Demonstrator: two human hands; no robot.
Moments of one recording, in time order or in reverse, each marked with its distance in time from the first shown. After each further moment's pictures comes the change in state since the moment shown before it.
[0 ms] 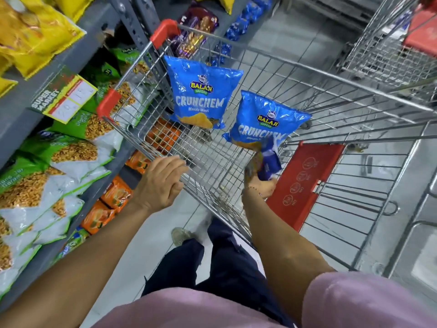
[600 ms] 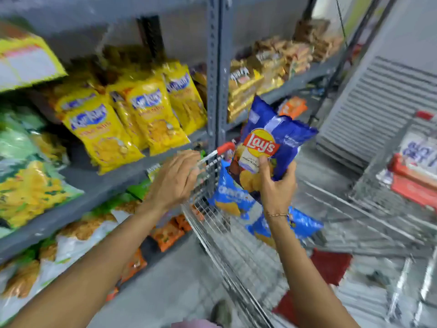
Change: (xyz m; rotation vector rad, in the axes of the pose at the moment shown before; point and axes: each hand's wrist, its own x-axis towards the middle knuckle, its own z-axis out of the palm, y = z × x) left_hand 0.032 -0.016 -0.201 0.044 0.471 -0.270; right_hand -0.193 -0.220 -0.076 0.488 -0.575 -1.051
